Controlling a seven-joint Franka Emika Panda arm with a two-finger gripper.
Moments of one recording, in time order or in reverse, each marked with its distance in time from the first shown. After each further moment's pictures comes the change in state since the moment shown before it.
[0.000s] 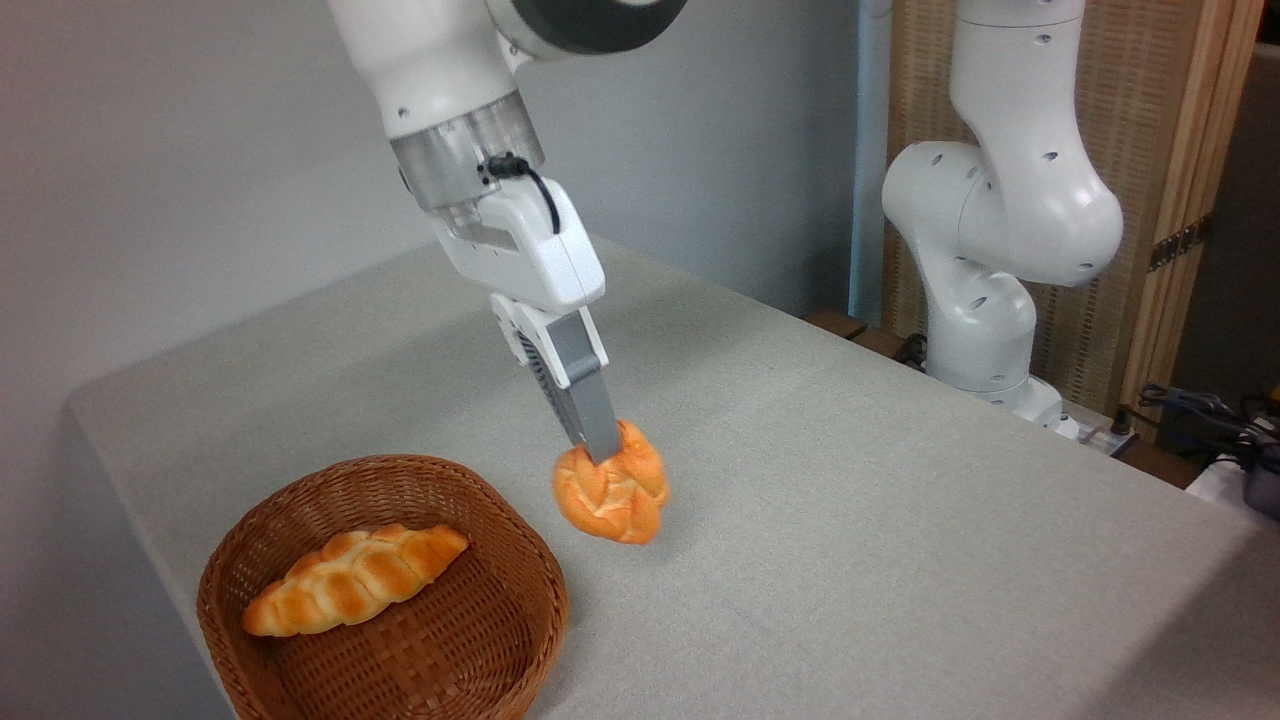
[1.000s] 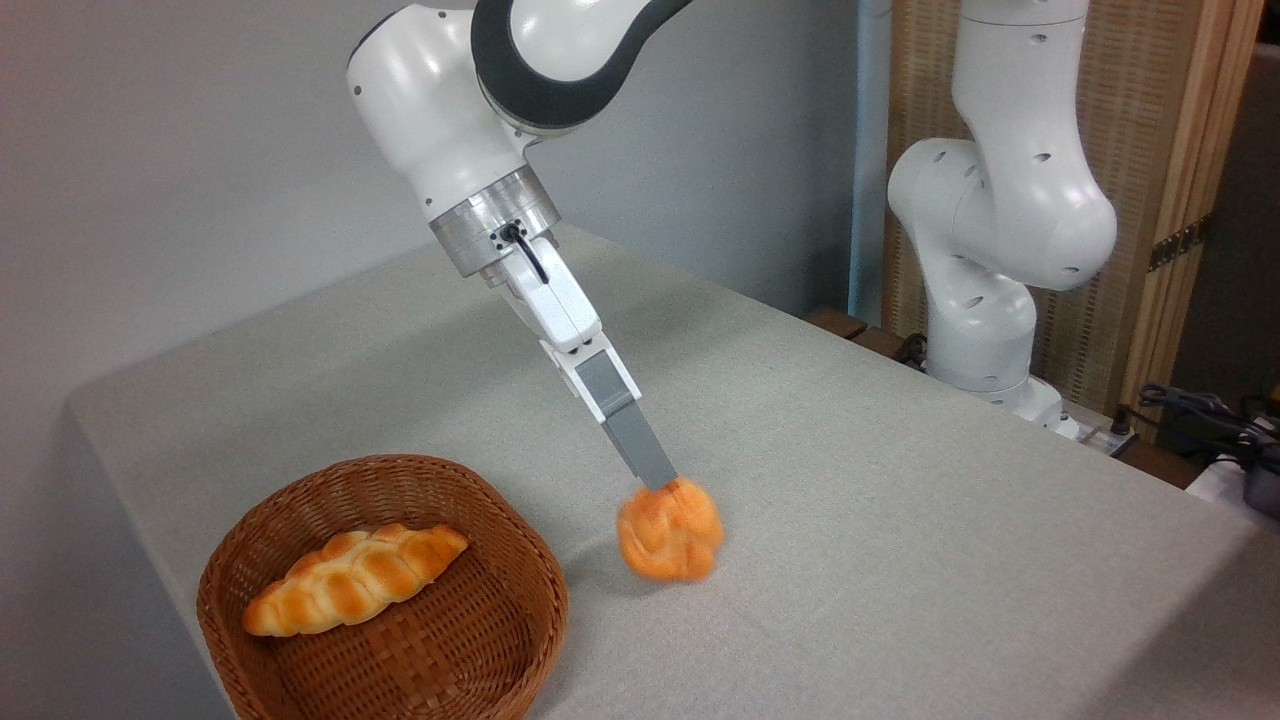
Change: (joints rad) arm -0.121 -0.016 -0.001 -0.186 0.166 0.001 -0.006
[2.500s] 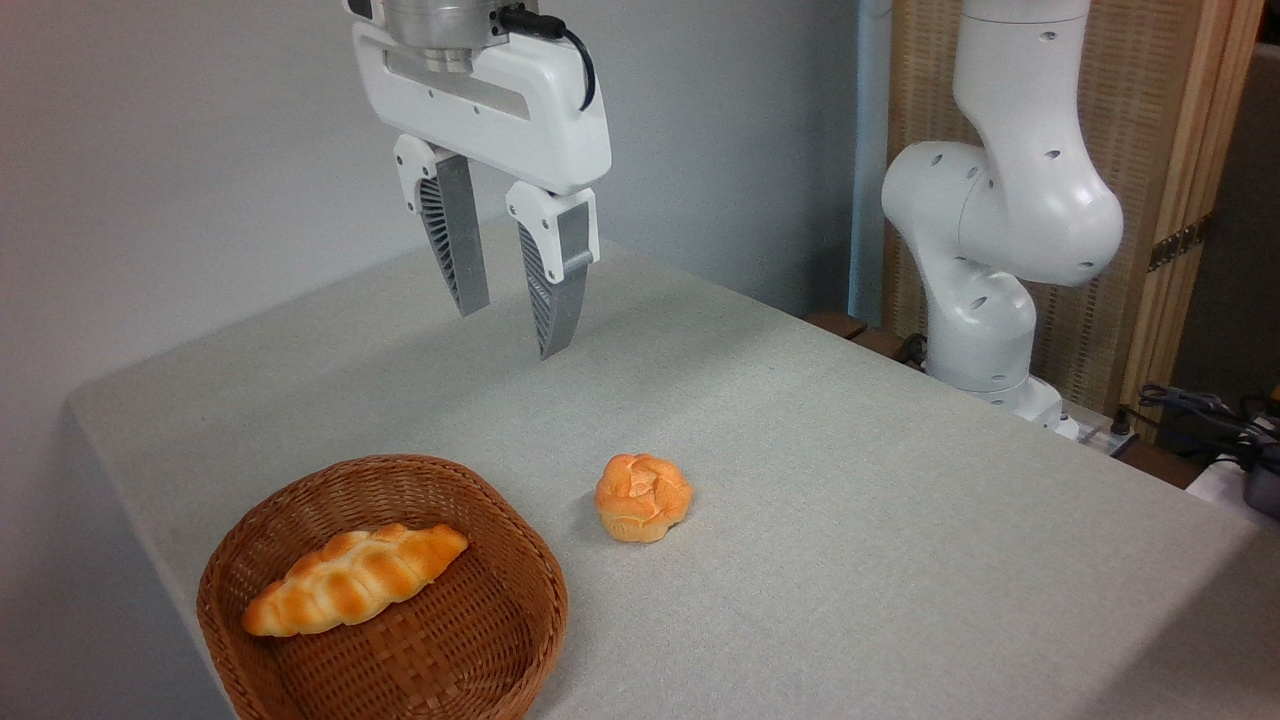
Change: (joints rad) arm 0.140 -0.014 0.063 0.389 -0.516 -0.079 -0.126
